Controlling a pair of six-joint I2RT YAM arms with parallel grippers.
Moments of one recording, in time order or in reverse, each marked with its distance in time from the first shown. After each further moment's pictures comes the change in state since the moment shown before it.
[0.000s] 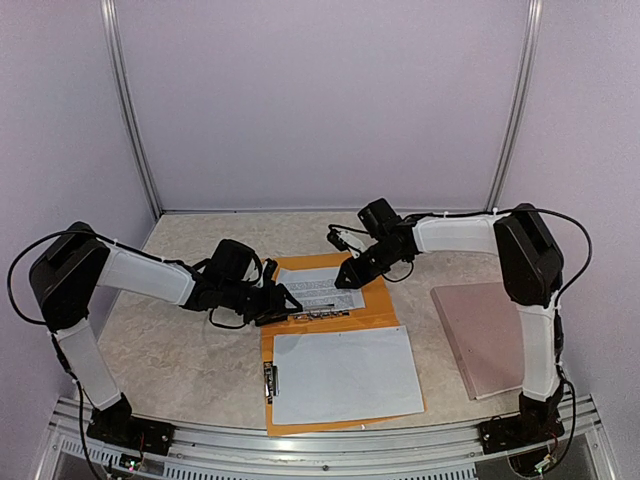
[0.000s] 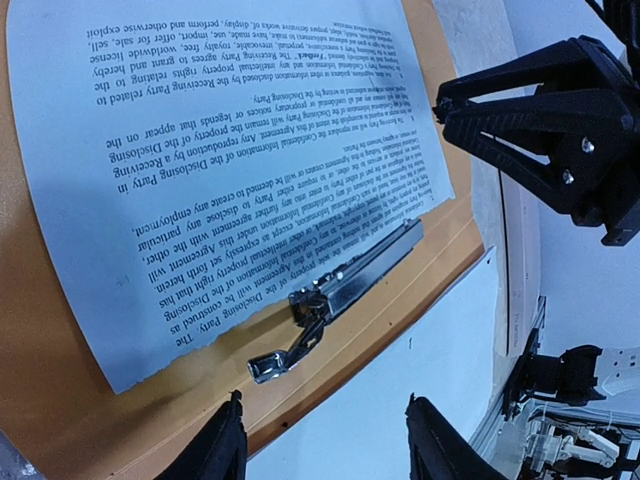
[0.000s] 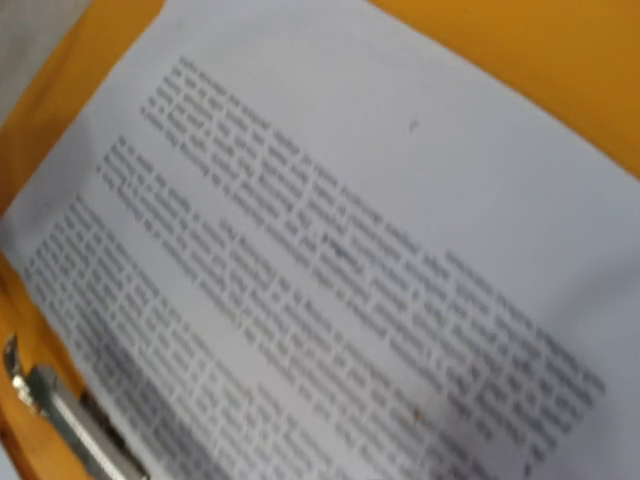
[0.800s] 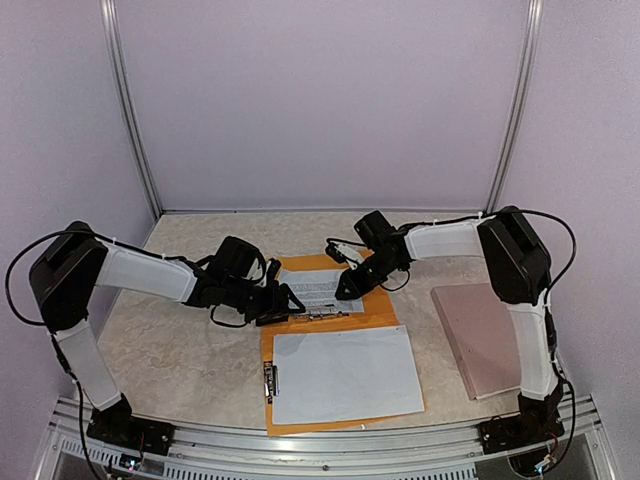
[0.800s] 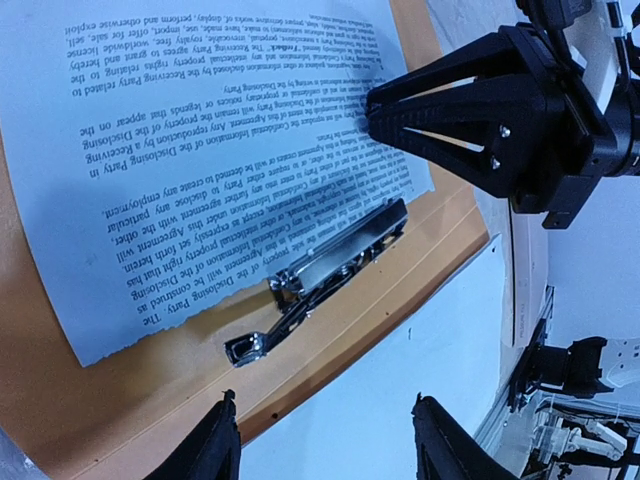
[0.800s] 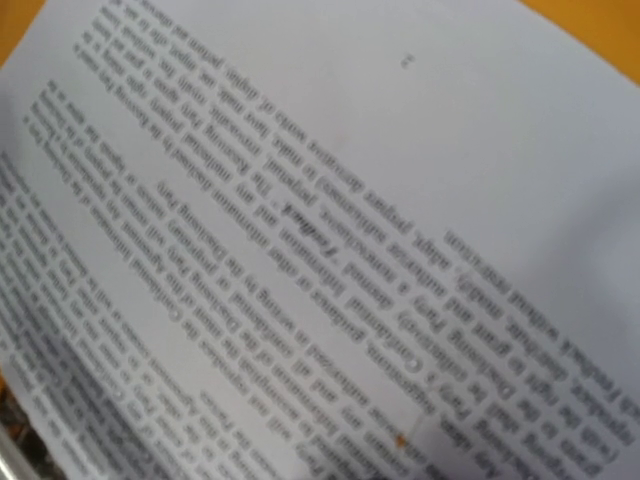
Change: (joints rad) left arm -0.018 -0.007 0.034 -0.081 -0.010 0.021; right arm -0.002 0.095 0.019 0.008 -0.013 -0.018
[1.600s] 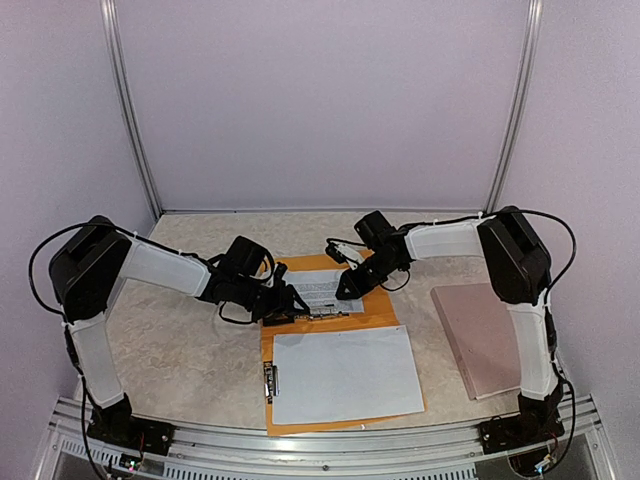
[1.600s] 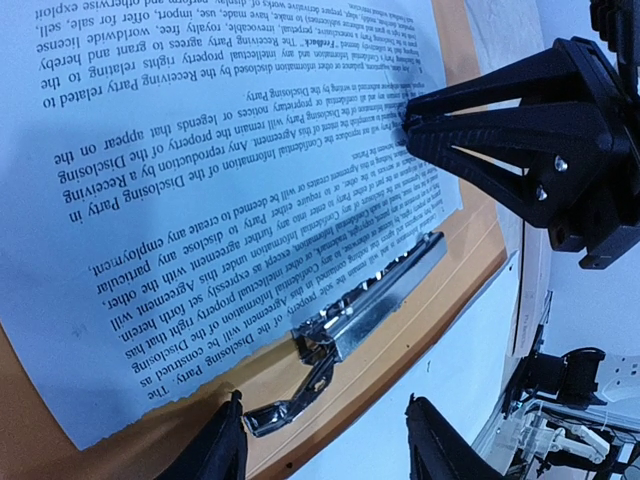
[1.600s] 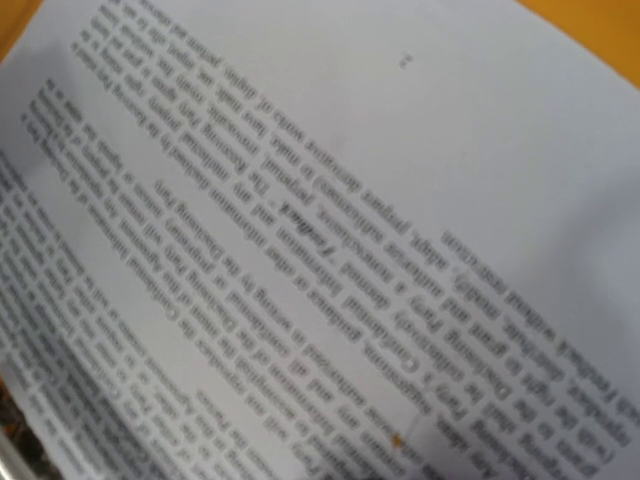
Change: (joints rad) left arm 0.019 0.129 0.097 -0.016 0.050 -0.019; right arm -0.001 0.000 -0.002 0.001 0.001 -0.008
